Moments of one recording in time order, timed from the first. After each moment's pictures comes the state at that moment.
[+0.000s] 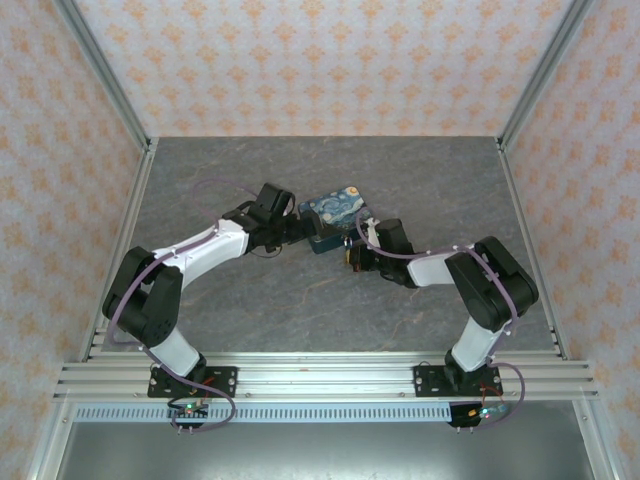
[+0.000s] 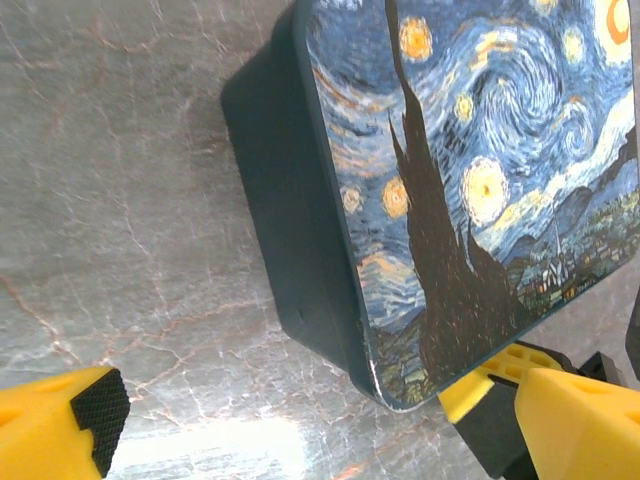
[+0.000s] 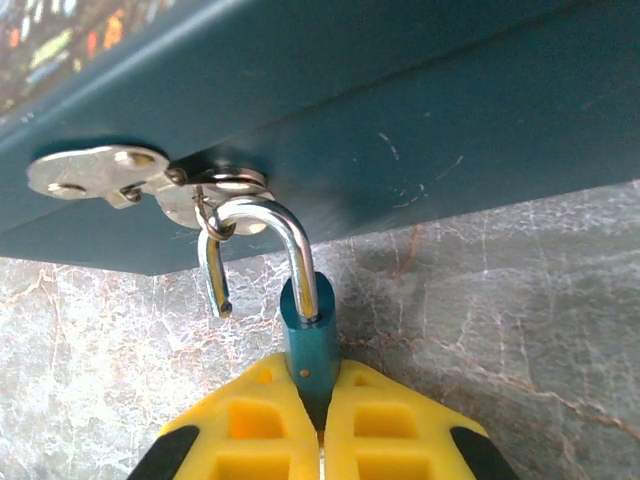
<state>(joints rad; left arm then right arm) -0.47 1.63 1.08 -0.38 0.12 -0.82 0.49 1.72 0.63 0.34 -0.31 0.47</state>
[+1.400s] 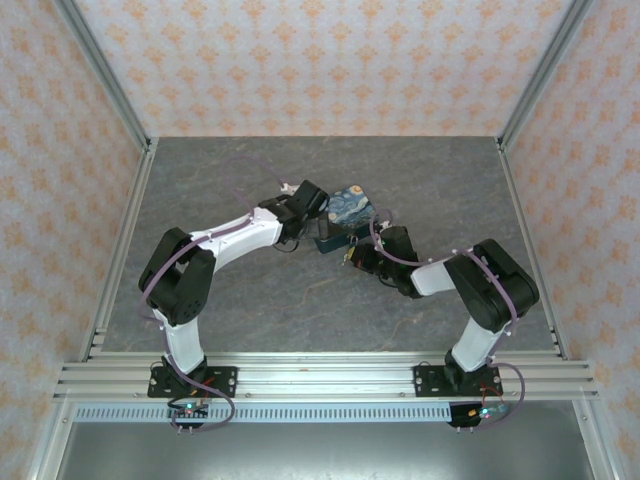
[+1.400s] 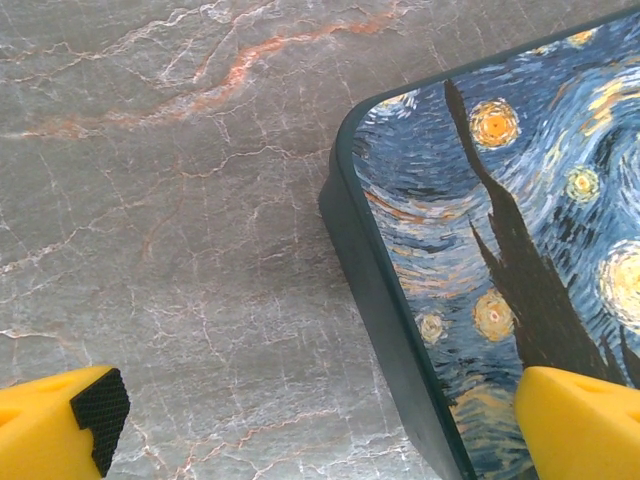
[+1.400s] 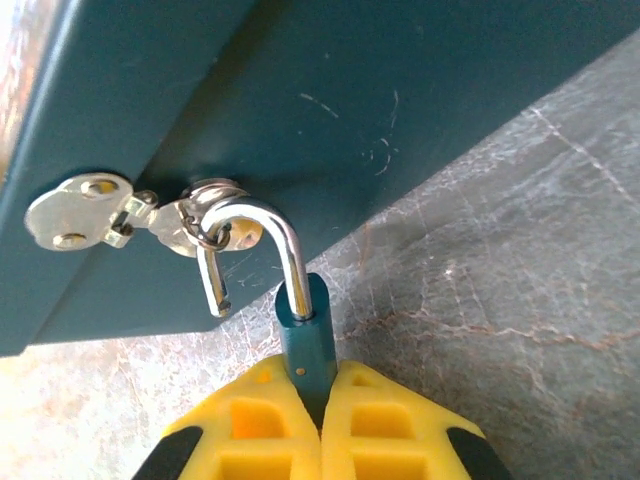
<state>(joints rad) -0.60 1.84 1.32 -0.56 -0.29 -0.70 0.49 1.71 0.53 0.55 -0.27 0.86</state>
